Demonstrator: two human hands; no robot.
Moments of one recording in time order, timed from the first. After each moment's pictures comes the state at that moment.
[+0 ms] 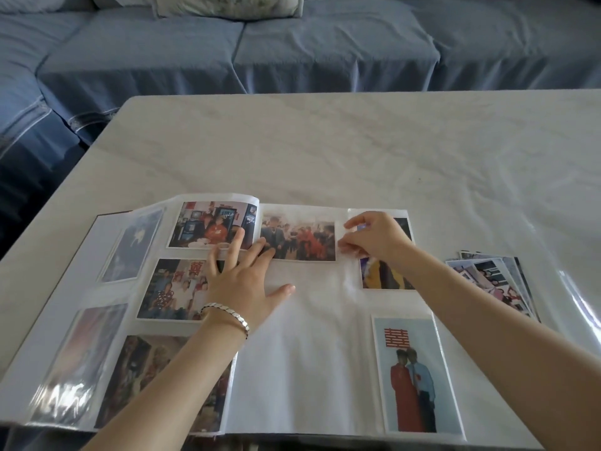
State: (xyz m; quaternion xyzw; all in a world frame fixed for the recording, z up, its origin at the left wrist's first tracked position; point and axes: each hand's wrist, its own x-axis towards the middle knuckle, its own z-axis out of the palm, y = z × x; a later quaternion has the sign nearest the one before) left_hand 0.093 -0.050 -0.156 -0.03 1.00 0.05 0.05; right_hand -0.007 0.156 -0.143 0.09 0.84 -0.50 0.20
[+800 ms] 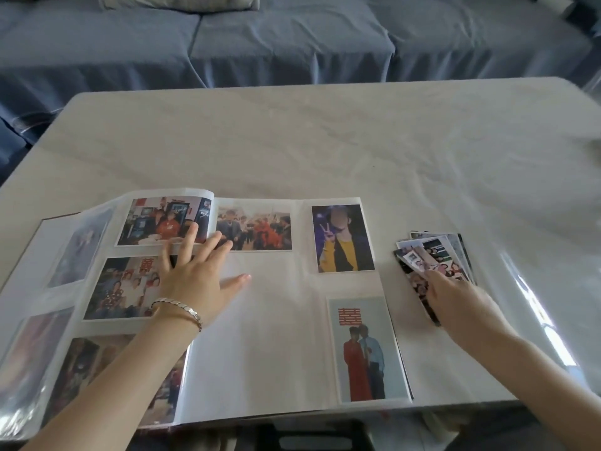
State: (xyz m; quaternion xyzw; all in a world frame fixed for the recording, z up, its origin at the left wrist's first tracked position) left_hand 0.092 -0.050 -0.160 -0.03 1.00 0.02 0.03; right_hand 0.114 0.302 -0.151 0.02 0.99 -0.05 0.11
